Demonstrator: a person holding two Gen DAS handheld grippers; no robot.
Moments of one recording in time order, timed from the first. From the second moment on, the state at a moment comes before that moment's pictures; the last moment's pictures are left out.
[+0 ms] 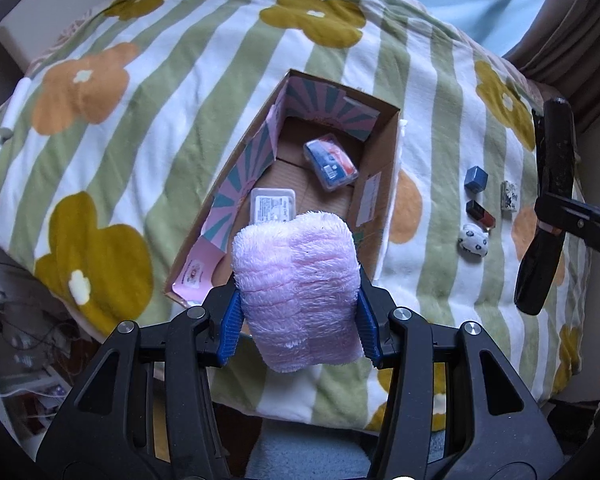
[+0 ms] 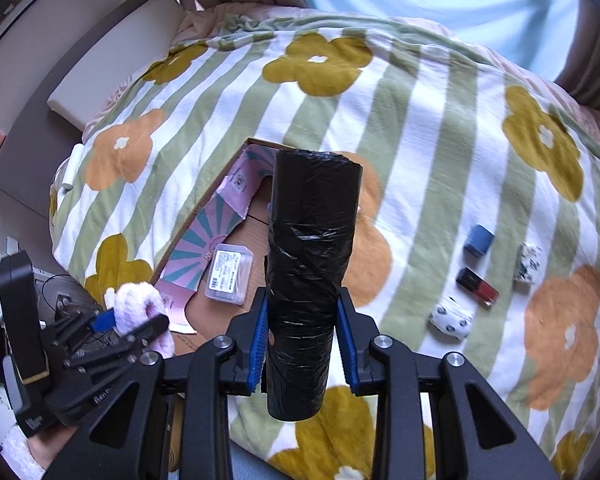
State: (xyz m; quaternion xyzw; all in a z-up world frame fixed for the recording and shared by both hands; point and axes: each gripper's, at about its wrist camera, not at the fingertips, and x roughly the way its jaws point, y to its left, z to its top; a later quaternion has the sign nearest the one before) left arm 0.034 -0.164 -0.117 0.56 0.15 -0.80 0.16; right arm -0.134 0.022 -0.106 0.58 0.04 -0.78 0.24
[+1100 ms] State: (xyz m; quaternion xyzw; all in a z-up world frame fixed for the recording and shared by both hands) left arm -0.009 -0.187 -0.244 0.64 0.17 -0.74 0.11; right arm -0.223 -0.110 -0.256 0.68 0.10 -0.67 0.29
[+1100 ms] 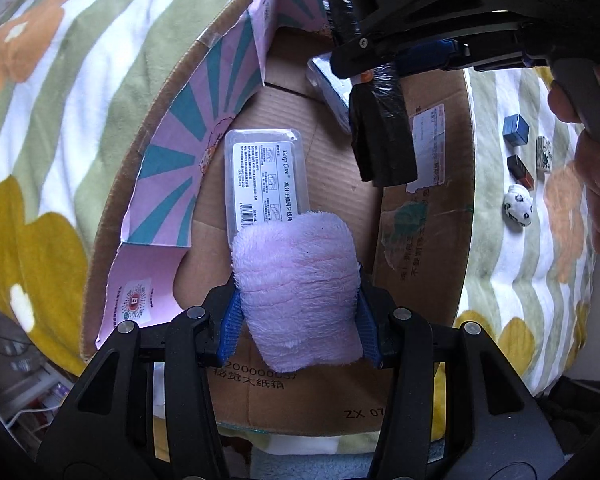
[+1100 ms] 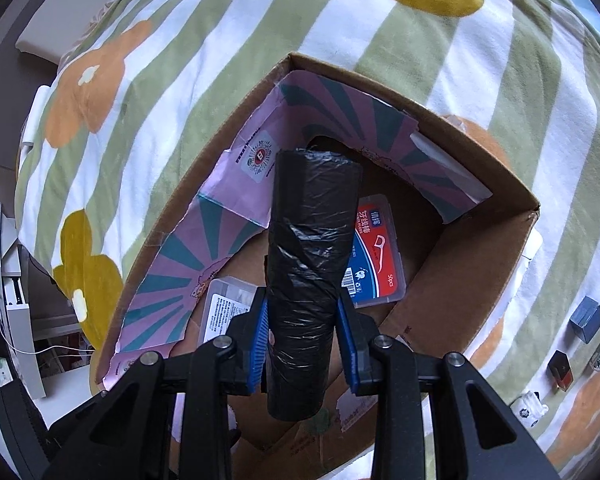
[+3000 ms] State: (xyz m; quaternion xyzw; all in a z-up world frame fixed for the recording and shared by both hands) left arm 0.011 -0.108 -0.072 0.53 0.07 -0.84 0.09; right arm -0.126 0.093 -0.068 0.56 0.02 -0.81 0.17
